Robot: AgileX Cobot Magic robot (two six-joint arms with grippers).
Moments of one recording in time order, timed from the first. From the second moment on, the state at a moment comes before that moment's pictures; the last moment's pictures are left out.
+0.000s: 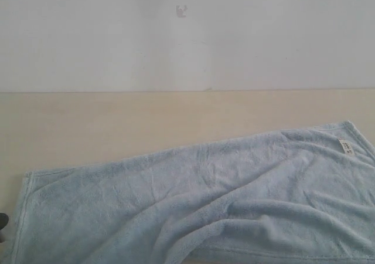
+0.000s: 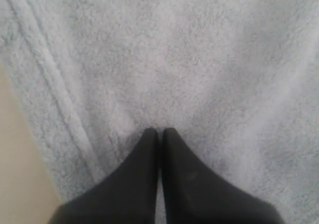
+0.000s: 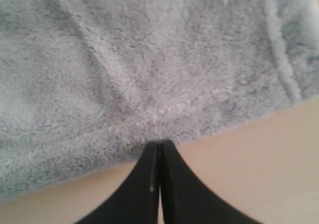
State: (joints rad) left arm -0.36 1.38 -0.16 1.74 -0.01 -2.05; right arm -0.33 1.61 -0.63 0.17 0.65 -0.10
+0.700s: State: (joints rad) left arm -0.36 1.25 -0.19 1.74 -0.24 -1.97; right arm -0.33 1.68 -0.65 0.07 0.59 -0.02
